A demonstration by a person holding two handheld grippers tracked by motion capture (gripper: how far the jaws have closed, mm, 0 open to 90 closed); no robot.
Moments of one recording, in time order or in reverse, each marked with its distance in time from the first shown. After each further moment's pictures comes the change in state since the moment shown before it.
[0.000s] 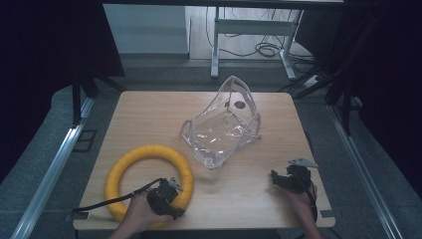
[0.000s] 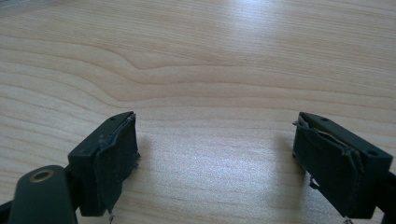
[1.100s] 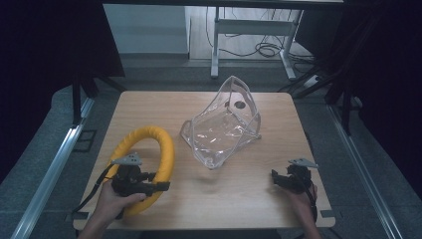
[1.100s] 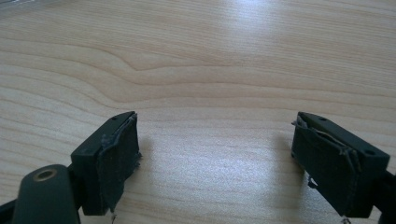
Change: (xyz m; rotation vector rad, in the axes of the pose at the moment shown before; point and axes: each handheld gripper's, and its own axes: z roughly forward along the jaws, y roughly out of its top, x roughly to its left) left arm 0.045 -0.026 -0.092 -0.521 -0.184 -0.129; right arm 0.000 0.000 -0.001 0.003 -0.008 0.012
